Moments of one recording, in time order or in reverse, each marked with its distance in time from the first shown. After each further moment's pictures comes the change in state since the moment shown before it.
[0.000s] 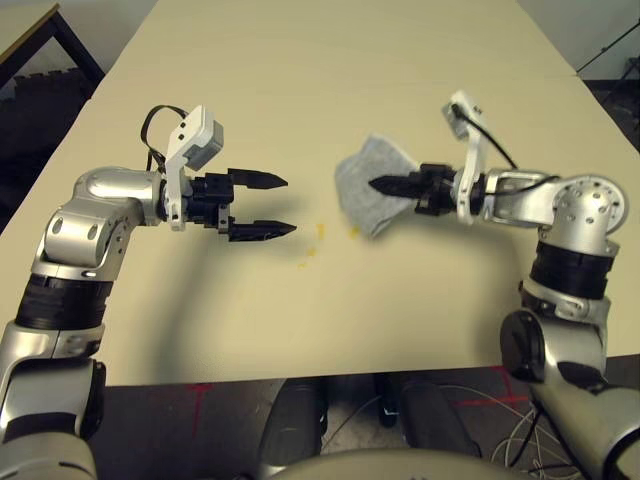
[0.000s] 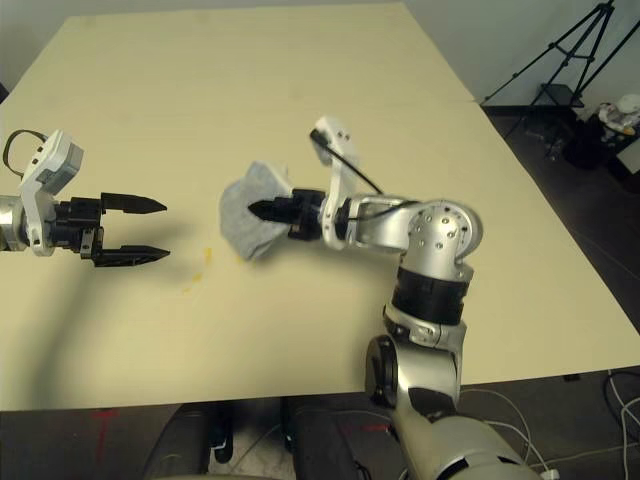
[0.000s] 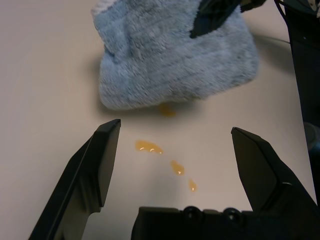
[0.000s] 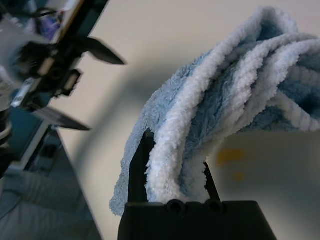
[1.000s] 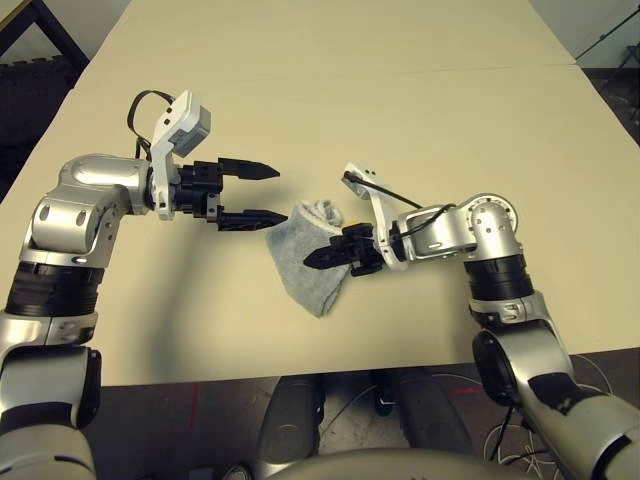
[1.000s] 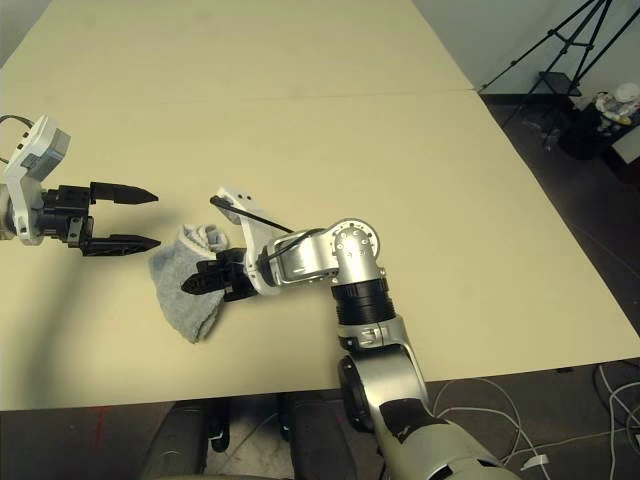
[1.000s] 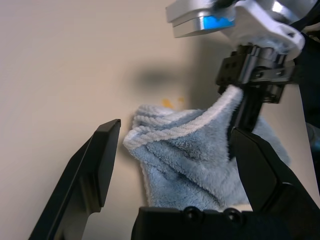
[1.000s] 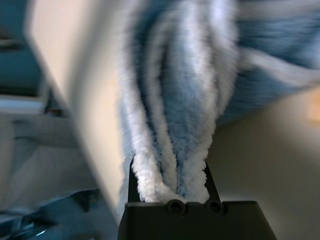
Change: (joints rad) left arm -0.052 0.009 -0.006 0.069 0.007 -0.012 -0.039; right arm 0.009 0.080 0.327 0.241 0.044 -0.089 -0.267
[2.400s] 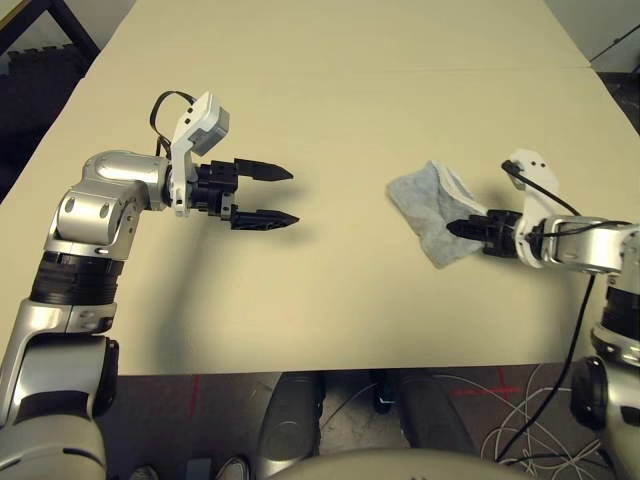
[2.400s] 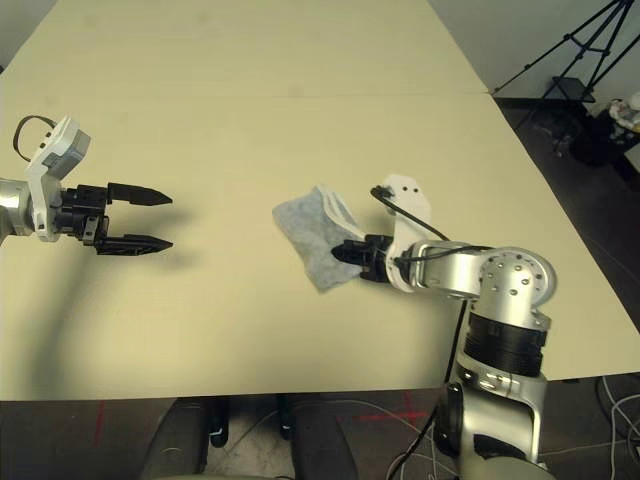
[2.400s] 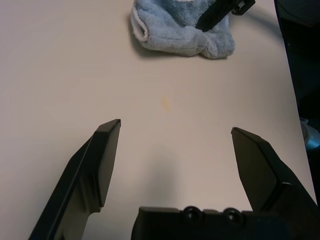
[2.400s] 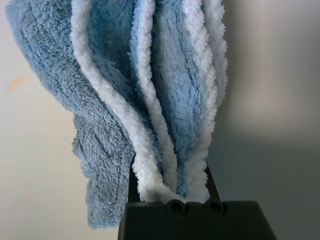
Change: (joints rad) left arm -0.056 -0.046 -0.037 0.057 0.042 -0.011 -0.045; right arm 0.270 -0.480 -0.423 -0.248 -0.099 0.085 0.097
